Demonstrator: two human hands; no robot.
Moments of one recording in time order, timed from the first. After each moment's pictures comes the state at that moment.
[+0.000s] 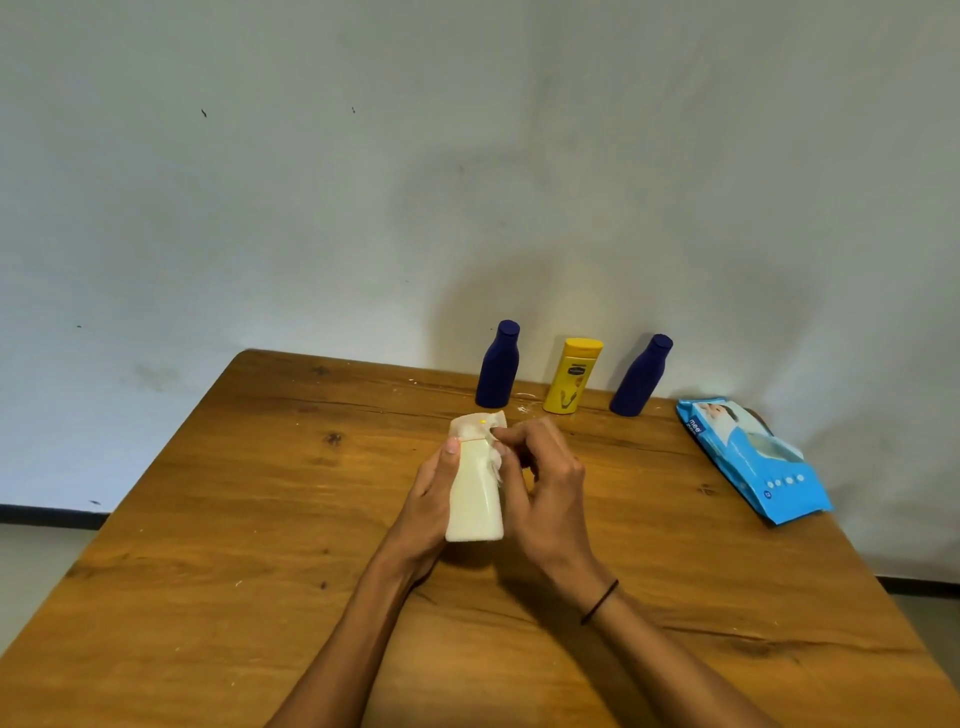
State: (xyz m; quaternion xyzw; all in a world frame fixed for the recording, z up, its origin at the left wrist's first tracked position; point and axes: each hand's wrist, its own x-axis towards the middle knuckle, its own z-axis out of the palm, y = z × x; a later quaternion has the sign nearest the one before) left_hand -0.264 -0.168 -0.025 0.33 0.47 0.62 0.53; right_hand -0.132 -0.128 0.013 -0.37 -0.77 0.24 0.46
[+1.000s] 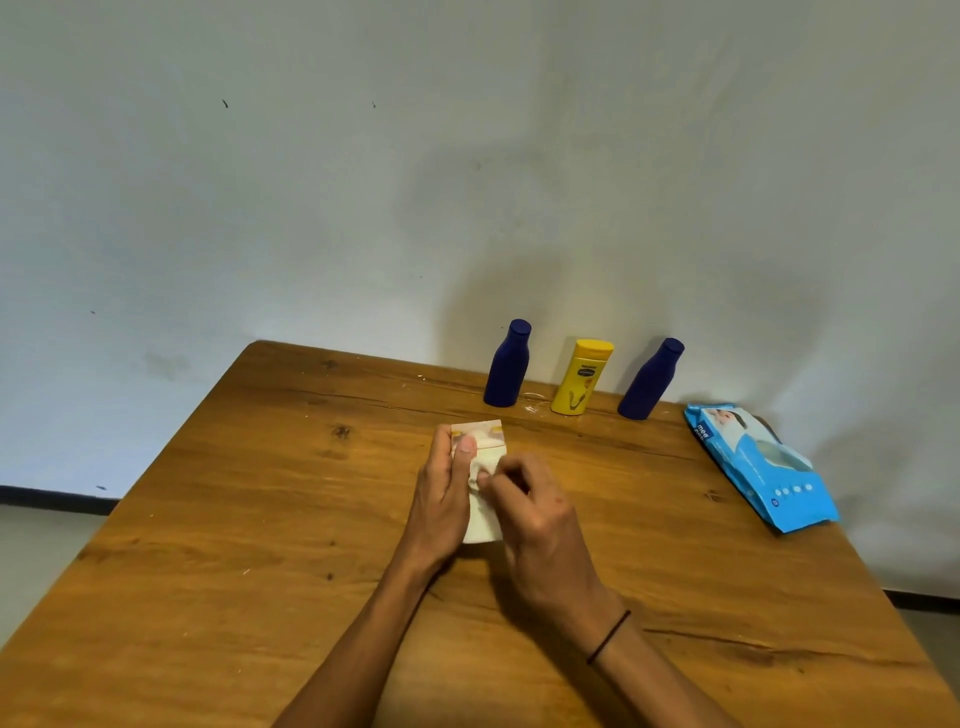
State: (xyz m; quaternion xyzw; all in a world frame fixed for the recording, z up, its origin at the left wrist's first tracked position) left_hand -0.256 -0.165 -0.030 0.41 0.57 0.63 0.33; right_hand -0.119 -0.148 -0.004 -0.27 -0.90 0.04 0.35
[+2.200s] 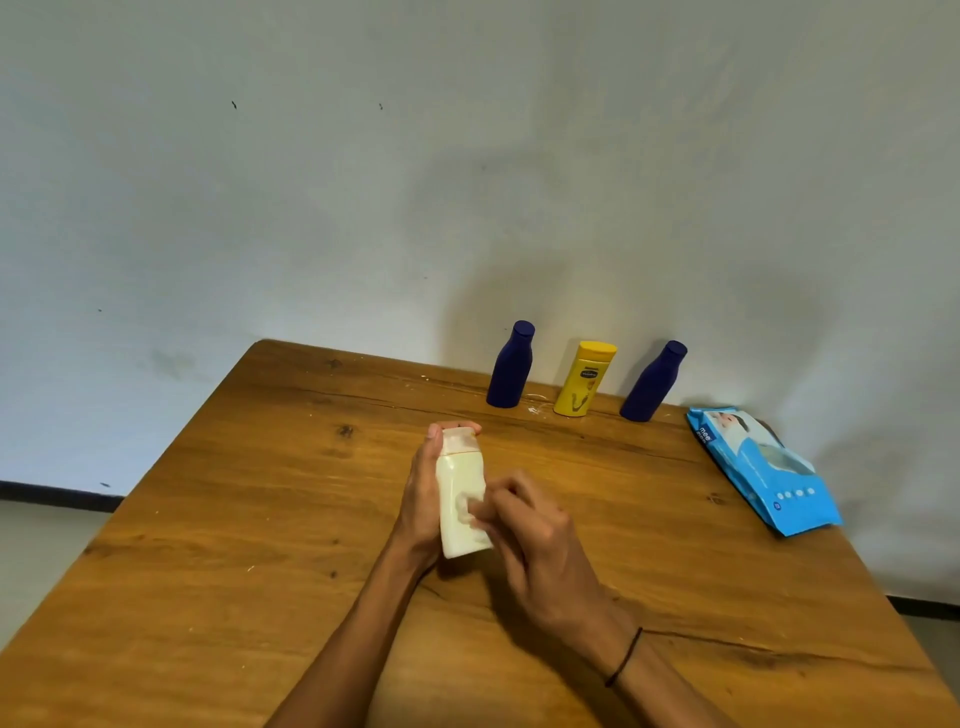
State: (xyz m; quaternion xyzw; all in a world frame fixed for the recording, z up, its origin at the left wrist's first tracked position) left_hand -0.271 -0.162 -0.033 0.26 0.39 0.70 0.54; right_hand -0.110 -0.159 0.001 -0.24 -0.89 0.20 0.32
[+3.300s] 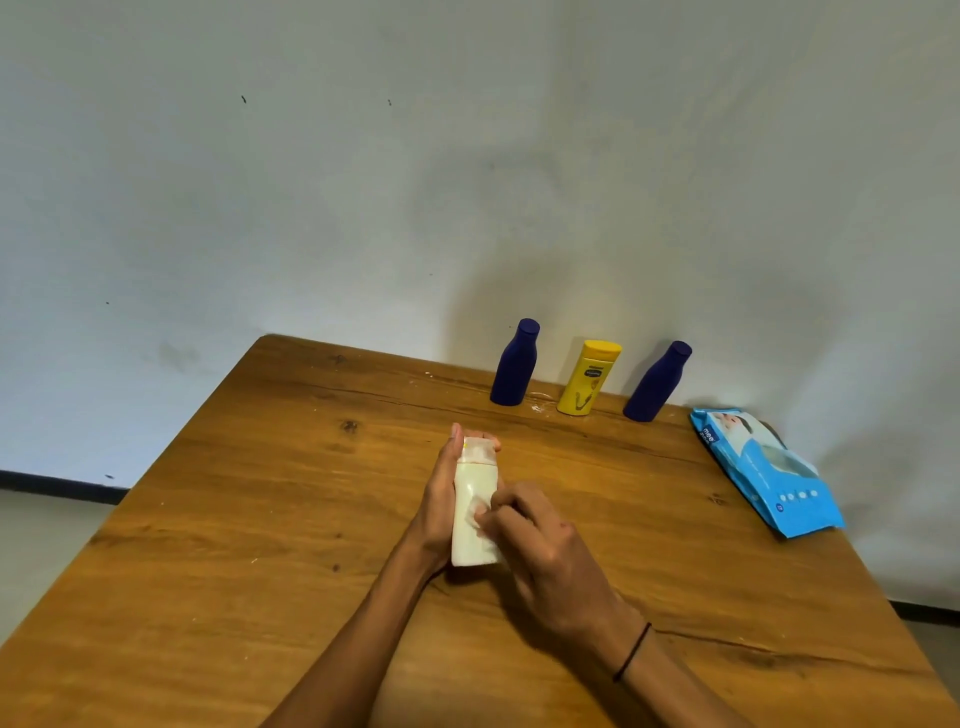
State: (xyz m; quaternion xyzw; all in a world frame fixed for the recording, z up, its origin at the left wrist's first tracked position) left_hand -0.262 -0.165 -0.030 0.23 0.37 0.63 0.64; right_hand -0.099 -0.158 -0.007 -0.19 -0.93 0.12 0.29
